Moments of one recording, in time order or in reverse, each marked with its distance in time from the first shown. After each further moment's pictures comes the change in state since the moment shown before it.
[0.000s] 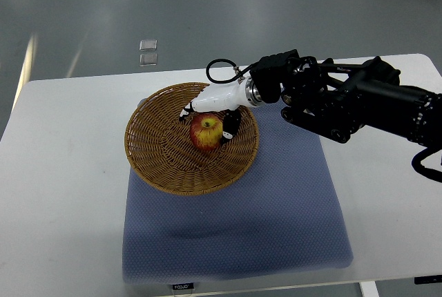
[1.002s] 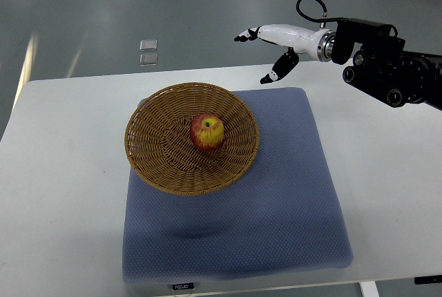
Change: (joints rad) left arm 0.000 0.000 0.000 0.000 0.000 0.000 0.000; right arm -0.058 -0.219 0.017 -0.078 0.500 -0.206 0.015
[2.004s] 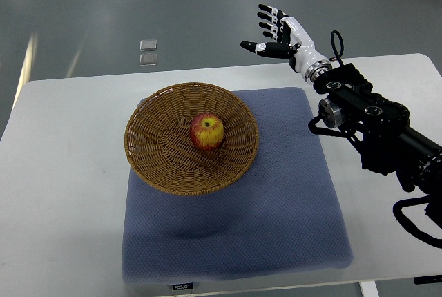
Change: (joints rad) left arm 0.000 0.000 0.000 0.000 0.000 0.000 0.000; right arm -0.306 0.231 0.679 -0.119 0.511 -0.074 -0.014
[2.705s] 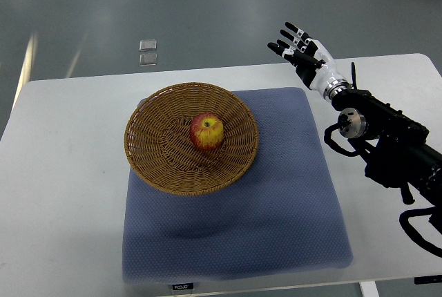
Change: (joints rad) left arm 0.000 0.000 0.000 0.000 0.000 0.000 0.000; right arm -0.049 -0.013 0.034 -0.130 0.407 0.267 0.003
